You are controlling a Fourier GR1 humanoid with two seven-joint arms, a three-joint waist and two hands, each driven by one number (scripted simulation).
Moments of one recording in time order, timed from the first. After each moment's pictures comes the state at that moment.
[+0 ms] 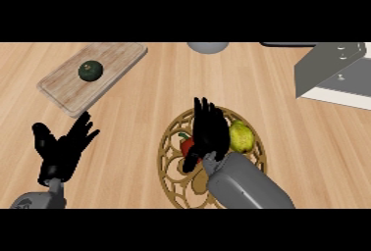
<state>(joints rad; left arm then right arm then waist) -0.06 0.29 -0.04 -1.36 0.25 0.09 0.23 -0.57 -0.01 0.62 -1.28 0.72 -0.02 1.01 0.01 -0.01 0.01</state>
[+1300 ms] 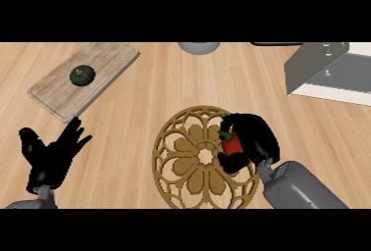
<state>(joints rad) -0.01 0.28 0.02 -1.40 0.24 0.07 0.27 -0.41 -0.34 0.61 -1.51 0.53 -0.08 0.61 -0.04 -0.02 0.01</state>
